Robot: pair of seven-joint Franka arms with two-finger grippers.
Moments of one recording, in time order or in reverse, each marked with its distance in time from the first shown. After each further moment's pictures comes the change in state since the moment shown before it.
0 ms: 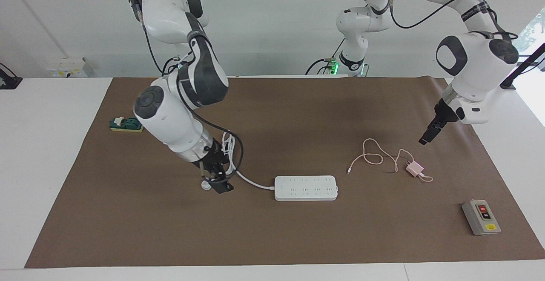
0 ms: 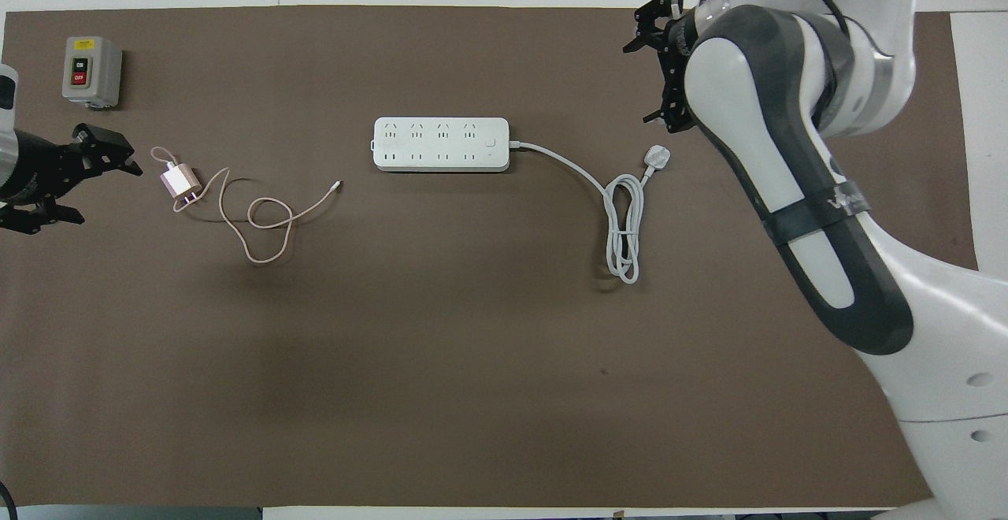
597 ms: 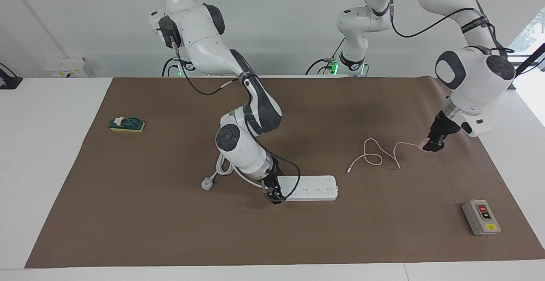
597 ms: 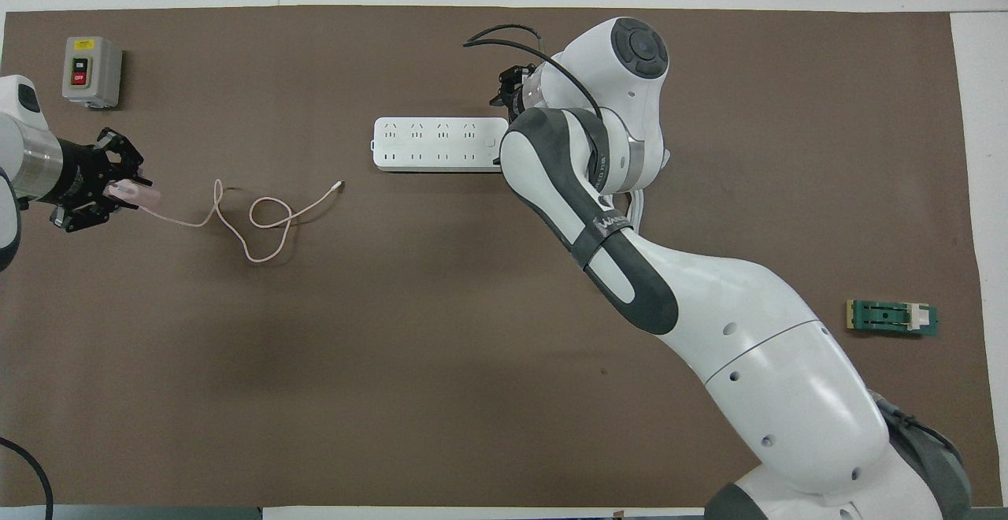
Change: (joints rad) left arm 0.011 0.069 0.001 -0.152 0.000 0.278 -0.390; right arm 0.218 0.258 0.021 0.022 0.164 0.329 0.342
